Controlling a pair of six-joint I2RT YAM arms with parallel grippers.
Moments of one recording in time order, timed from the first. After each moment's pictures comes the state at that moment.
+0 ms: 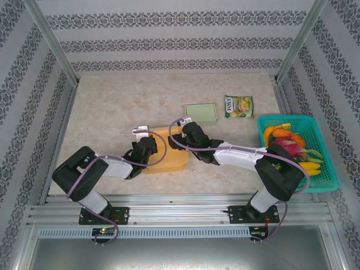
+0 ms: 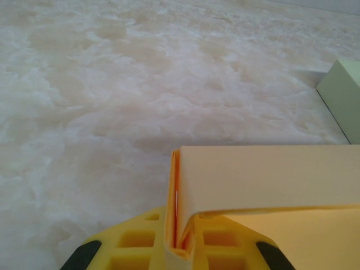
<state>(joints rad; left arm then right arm) -0.63 1.60 0.46 0.62 -0.56 -0.48 0.80 1.60 0.84 0.17 0.07 0.42</state>
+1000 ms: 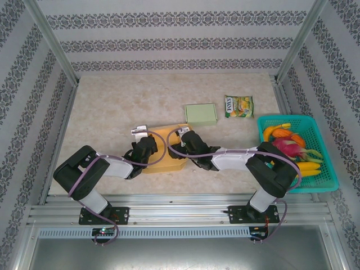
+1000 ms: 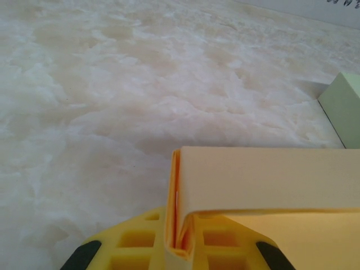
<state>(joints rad) -0.63 1.61 0.46 0.63 -0.58 -0.53 0.84 1.65 0.74 0.25 0.03 0.42</state>
